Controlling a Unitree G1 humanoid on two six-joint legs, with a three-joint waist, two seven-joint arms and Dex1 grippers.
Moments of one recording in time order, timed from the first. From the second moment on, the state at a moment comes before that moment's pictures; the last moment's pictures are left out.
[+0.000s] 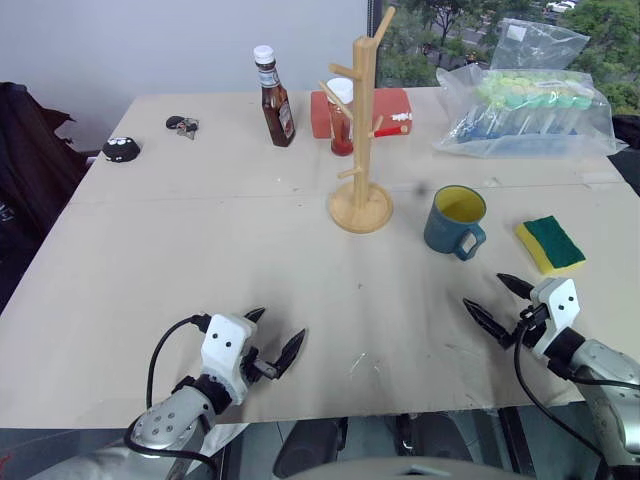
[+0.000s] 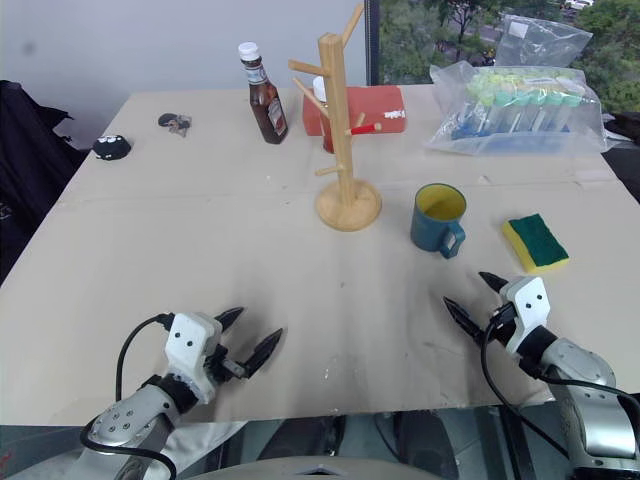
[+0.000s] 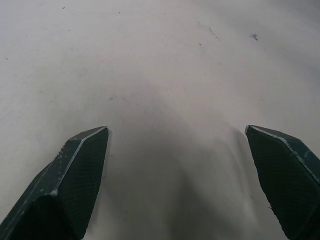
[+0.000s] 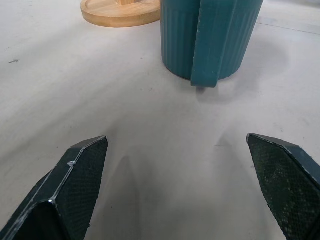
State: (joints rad) left arm 0.50 0.42 0.07 -0.58 -0.28 0.28 -0.48; right arm 0.21 -0.49 -0.19 -0.22 0.35 0.13 0.72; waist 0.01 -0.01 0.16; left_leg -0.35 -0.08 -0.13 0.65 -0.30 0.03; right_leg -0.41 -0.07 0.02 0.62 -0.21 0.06
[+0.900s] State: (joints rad) left arm 0.37 0.50 0.05 -0.58 -0.32 0.29 -0.58; right arm 0.20 -0.36 -0.13 -0.35 0.30 0.24 0.50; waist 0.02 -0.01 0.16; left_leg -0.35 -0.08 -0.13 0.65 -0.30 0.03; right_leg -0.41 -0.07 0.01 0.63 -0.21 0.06
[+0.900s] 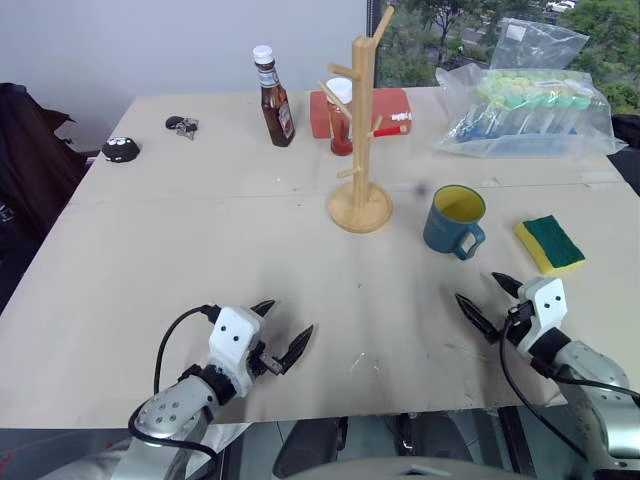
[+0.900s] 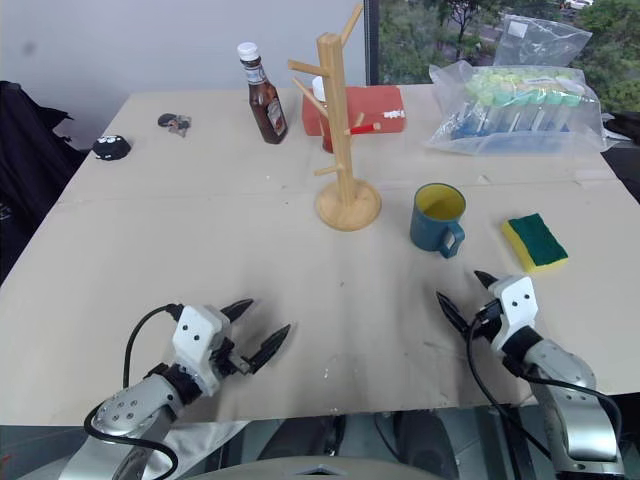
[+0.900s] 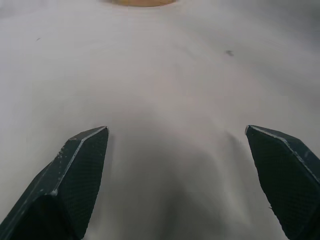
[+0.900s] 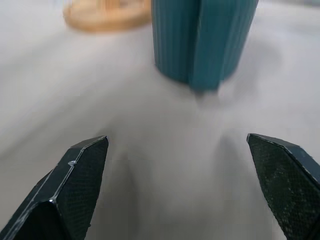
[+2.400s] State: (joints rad) left arm 0.03 0.44 0.12 -0.60 -0.51 0.35 -0.60; right arm -0.30 -0.34 -0.04 -0.12 0.20 0.23 0.42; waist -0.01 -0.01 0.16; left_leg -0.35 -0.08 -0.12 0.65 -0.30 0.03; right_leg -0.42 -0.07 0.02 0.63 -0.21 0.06
